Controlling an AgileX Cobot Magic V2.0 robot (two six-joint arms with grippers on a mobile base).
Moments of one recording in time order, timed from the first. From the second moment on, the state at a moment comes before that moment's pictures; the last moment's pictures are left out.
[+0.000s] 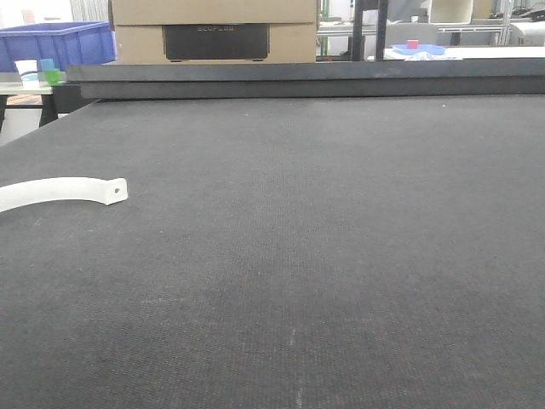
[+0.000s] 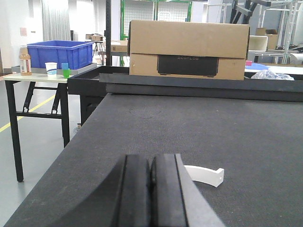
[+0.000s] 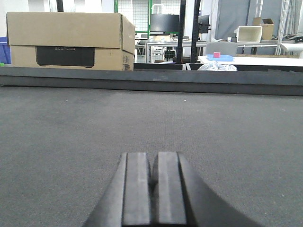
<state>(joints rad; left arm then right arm) 0.00 0.00 0.00 0.05 -0.01 -0.05 -0.18 0.00 0.00 0.01 0.03 0.02</state>
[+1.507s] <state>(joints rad) 0.00 0.11 -0.35 0.11 0.16 -0.05 -0.18 0.07 -0.34 0.00 0.16 0.02</state>
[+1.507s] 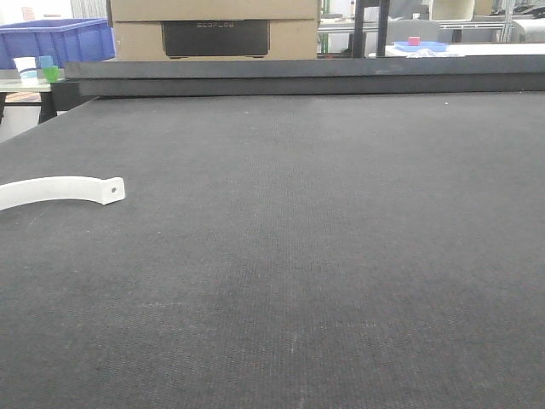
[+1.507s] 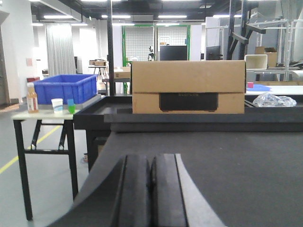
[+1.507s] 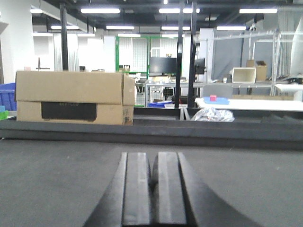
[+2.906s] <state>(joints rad) 0.00 1.18 -0.96 0.01 0.85 -0.05 -0.18 1.35 -0.91 0.00 1.00 0.02</state>
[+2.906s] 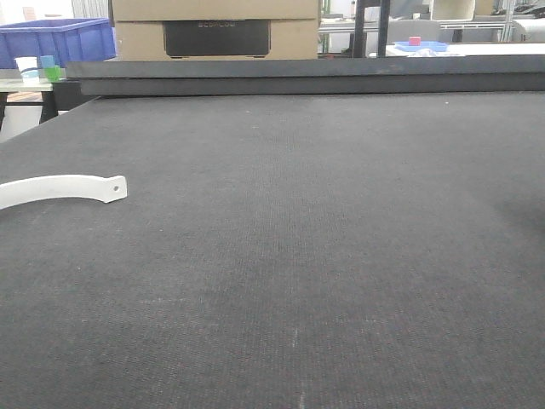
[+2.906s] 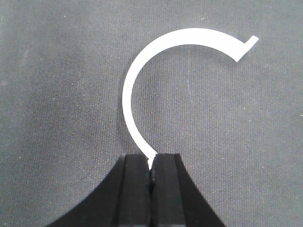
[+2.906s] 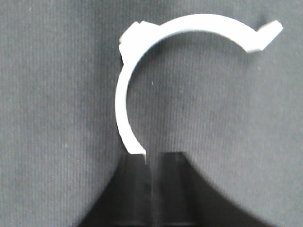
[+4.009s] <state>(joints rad) 0.00 1.18 -0.96 0.01 0.86 -0.05 -0.18 1.65 -1.00 0.10 0.94 -0.01</state>
